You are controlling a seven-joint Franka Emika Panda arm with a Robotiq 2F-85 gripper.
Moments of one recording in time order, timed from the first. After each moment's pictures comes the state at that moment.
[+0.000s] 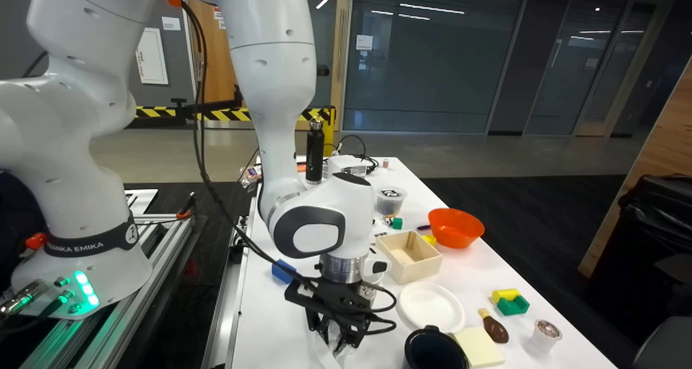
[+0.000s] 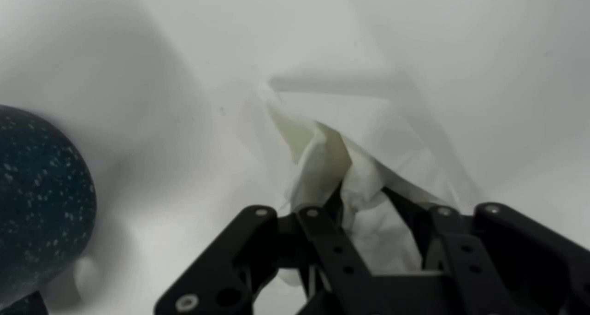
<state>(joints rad) -0.13 0.53 -0.15 -2.42 -0.55 2.95 -0.75</state>
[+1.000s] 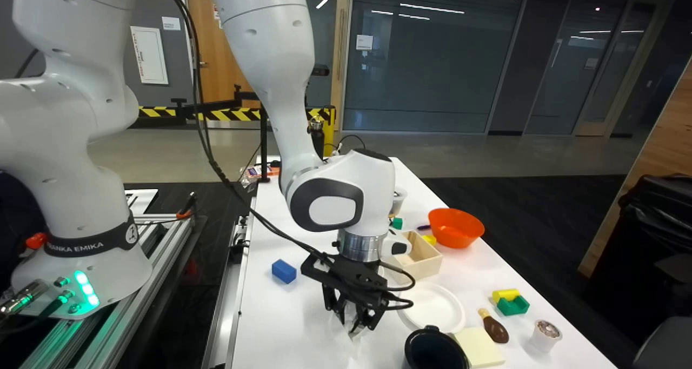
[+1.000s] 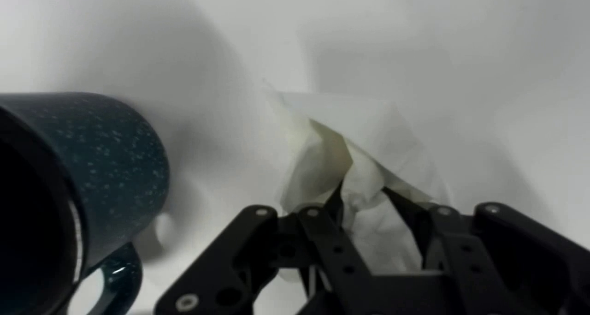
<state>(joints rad) -0.20 0.43 -0.05 -2.38 -0.43 2.80 -0.77</state>
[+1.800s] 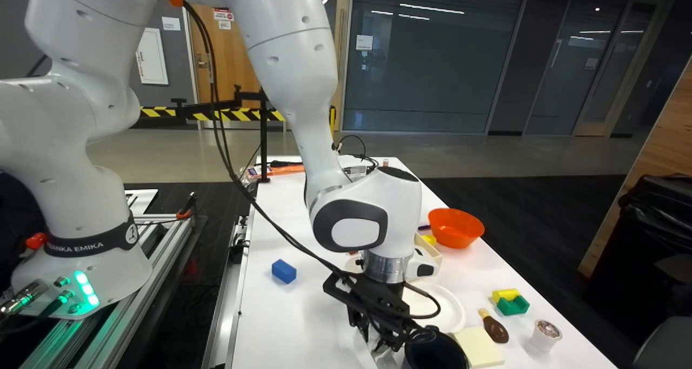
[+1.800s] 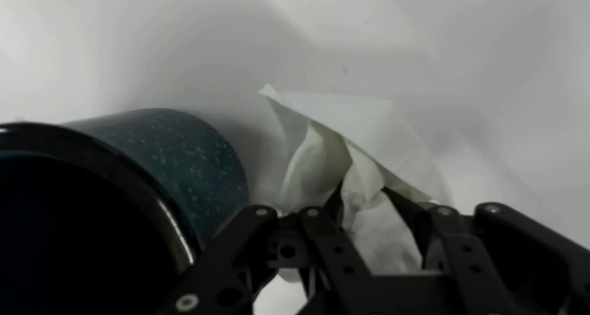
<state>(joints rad) -0.23 0.56 -0.05 -2.22 -0.35 2.80 -0.74</state>
